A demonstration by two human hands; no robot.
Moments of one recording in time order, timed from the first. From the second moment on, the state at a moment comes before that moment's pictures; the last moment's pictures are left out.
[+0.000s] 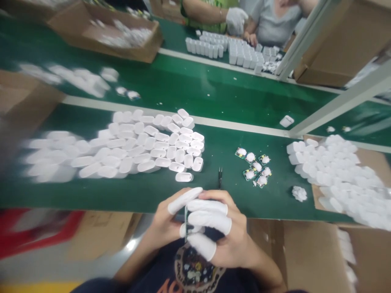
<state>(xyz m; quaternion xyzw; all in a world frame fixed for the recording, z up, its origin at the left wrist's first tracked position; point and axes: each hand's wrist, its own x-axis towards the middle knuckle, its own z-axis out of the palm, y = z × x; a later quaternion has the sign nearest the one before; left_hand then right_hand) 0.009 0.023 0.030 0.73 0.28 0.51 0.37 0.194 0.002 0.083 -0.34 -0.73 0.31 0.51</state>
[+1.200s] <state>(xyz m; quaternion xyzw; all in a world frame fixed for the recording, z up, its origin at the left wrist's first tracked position) 0.010 0.024 0.017 0.79 0.29 0.45 0.30 0.187 -0.012 0.059 -0.49 -0.47 0.59 0.44</state>
